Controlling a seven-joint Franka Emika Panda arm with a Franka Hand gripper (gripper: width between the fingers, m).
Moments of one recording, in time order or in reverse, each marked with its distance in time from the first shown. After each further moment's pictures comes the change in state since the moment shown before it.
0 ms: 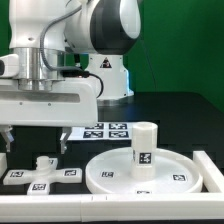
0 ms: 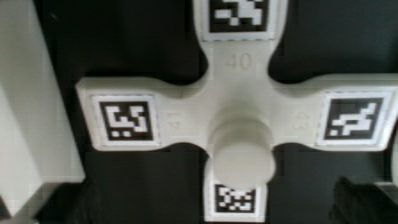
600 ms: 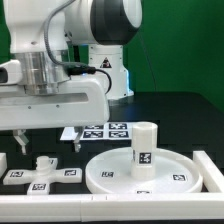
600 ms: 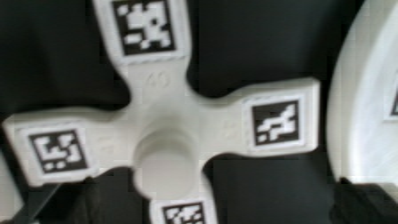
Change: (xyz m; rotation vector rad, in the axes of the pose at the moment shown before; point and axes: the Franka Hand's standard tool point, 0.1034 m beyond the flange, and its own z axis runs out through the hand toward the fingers) arm 0.004 -0.016 -0.004 0.082 -0.114 0.078
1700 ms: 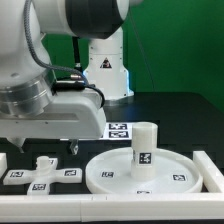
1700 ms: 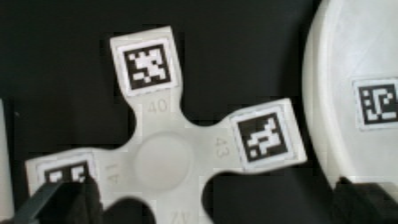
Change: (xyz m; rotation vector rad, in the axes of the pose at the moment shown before) arm 0.009 -0.005 -0.006 0.047 -0.682 0.130
